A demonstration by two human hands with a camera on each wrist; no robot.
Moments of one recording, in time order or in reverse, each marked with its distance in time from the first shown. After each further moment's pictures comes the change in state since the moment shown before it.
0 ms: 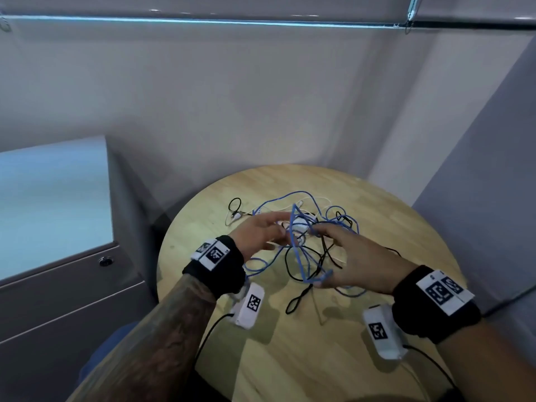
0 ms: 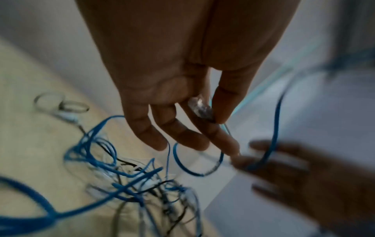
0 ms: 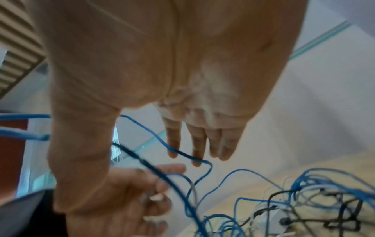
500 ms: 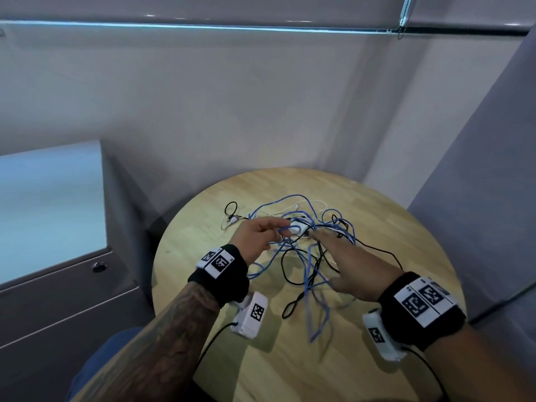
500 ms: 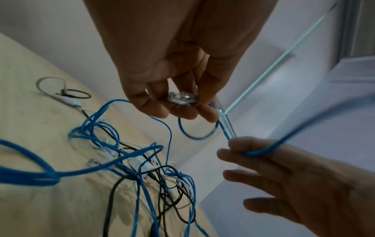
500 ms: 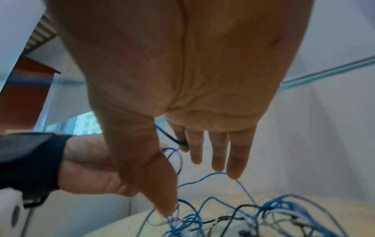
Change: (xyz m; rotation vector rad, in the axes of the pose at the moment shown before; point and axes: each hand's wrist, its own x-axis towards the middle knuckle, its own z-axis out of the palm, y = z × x) left_hand 0.008 -0.009 0.010 0.002 0.187 0.047; right_hand 0.006 0.012 0.010 -0.345 -0.074 0.101
